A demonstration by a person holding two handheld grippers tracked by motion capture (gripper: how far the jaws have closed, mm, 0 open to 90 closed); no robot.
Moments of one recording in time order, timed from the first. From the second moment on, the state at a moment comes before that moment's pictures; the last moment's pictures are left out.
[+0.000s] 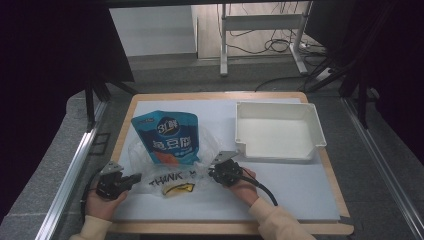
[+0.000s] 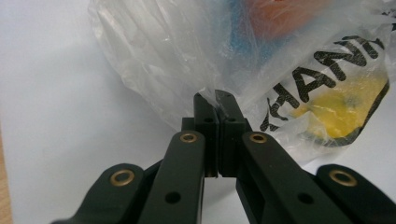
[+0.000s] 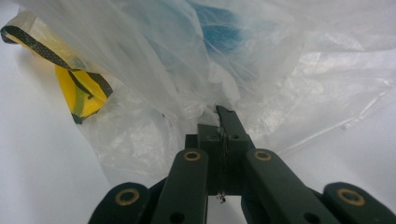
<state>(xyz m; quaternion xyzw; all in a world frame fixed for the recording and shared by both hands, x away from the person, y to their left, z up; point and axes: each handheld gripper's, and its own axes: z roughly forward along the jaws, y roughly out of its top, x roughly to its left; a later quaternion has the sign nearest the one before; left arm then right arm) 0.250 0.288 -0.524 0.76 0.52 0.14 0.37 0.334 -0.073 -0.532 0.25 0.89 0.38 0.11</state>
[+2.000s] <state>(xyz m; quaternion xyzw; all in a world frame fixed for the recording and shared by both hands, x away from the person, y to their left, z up) 0.257 0.280 -0.544 0.77 0.52 0.11 0.35 0.328 -0.144 -0.427 0.26 0.82 0.49 0.15</state>
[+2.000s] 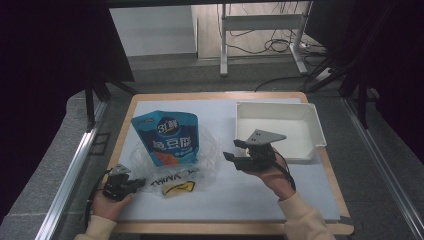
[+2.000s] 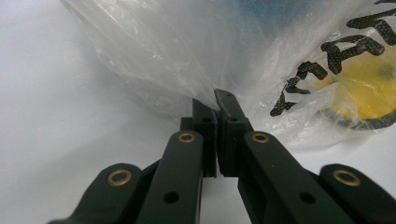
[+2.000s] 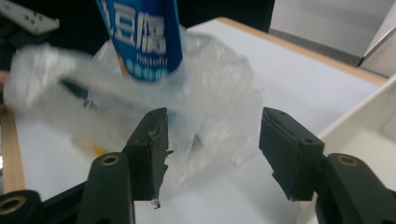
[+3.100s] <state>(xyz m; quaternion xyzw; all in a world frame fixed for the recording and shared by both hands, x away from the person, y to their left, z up) 0.256 0.280 -0.544 0.77 0.52 0.11 0.35 0.369 -0.092 -0.483 0.31 0.85 0.40 0.13</state>
